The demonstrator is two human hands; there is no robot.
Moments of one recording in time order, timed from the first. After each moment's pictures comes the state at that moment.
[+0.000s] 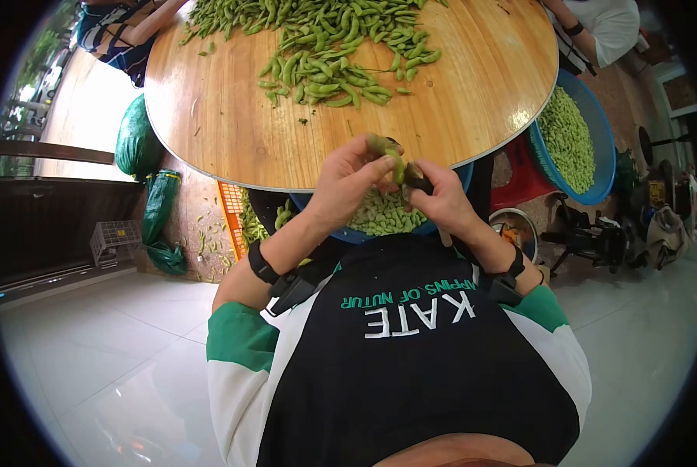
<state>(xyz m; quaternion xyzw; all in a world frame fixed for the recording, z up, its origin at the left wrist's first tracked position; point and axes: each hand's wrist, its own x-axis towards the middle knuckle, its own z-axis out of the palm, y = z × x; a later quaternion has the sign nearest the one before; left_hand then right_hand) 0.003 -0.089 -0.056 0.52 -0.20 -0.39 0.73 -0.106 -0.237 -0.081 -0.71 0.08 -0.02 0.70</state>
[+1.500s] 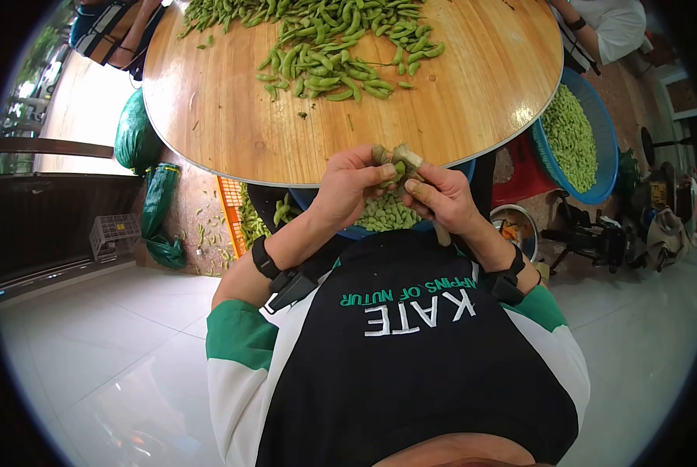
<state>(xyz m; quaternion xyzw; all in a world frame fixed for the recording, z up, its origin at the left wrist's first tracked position) 0.002 -0.082 -0.074 0.48 -0.12 -0.46 0.74 -0.114 -0.237 -0.084 -0.59 0.05 0.00 0.81</state>
